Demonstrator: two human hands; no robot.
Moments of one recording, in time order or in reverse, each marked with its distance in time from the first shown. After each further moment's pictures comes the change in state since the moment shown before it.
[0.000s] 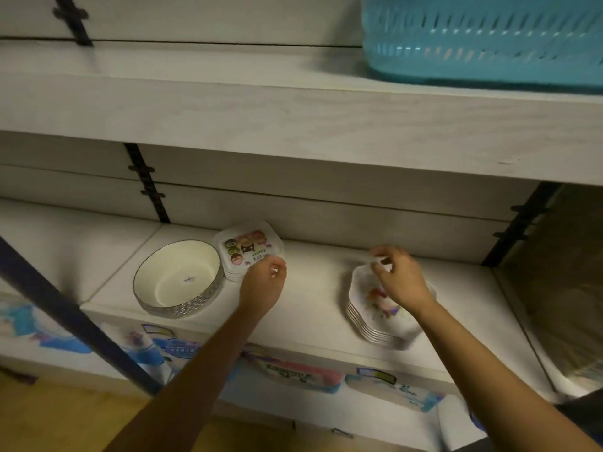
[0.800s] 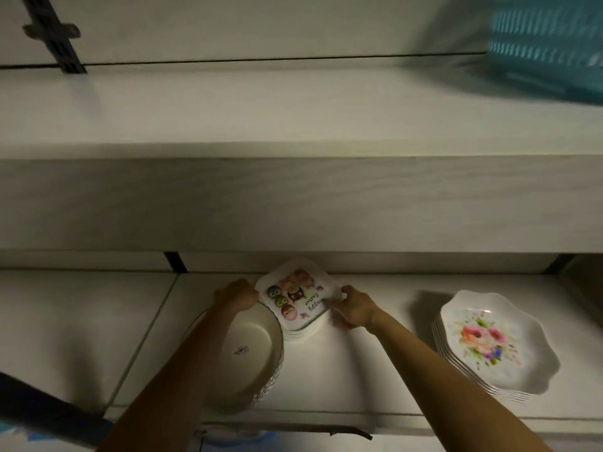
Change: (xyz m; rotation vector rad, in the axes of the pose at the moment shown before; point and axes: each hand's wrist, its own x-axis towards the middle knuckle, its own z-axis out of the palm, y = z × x) left_hand 0.196 -0.131 -0.094 0.545 -0.492 -0.255; right_hand 0.094 -0.100 0.183 0.116 -0.417 0.461
